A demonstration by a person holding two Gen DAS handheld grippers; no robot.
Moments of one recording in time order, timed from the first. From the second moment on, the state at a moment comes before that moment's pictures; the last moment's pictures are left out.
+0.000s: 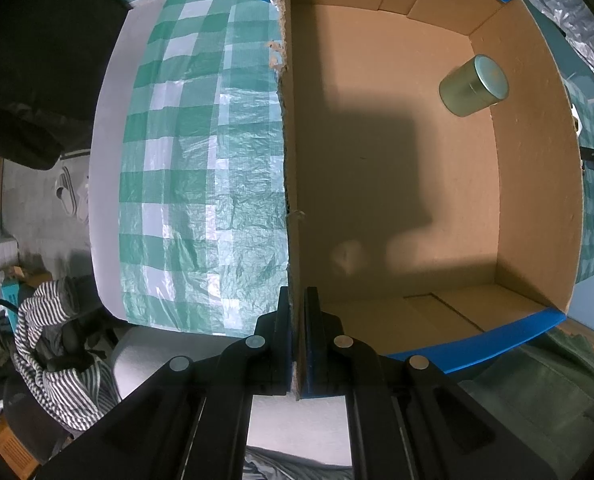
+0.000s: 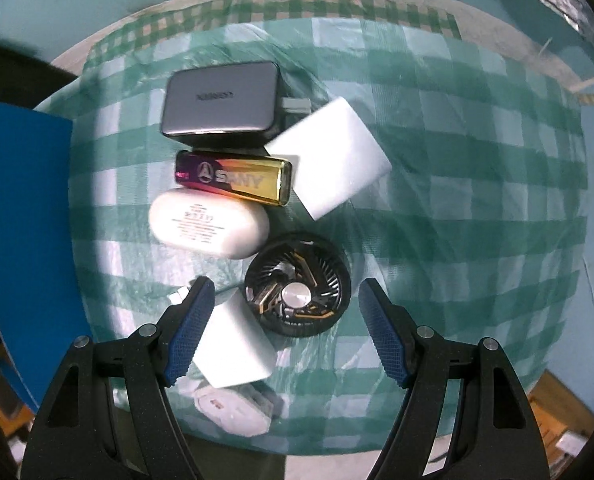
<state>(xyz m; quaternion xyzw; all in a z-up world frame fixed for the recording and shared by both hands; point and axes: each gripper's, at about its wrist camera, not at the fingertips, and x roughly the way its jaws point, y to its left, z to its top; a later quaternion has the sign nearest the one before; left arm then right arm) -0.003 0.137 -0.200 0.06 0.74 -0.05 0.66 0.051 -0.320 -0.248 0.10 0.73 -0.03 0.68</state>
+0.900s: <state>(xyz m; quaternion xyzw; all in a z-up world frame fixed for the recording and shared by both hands) -0.002 0.136 -0.201 0.06 0.75 -0.05 0.66 0.065 -0.317 -0.277 0.06 0.74 -0.04 0.67</state>
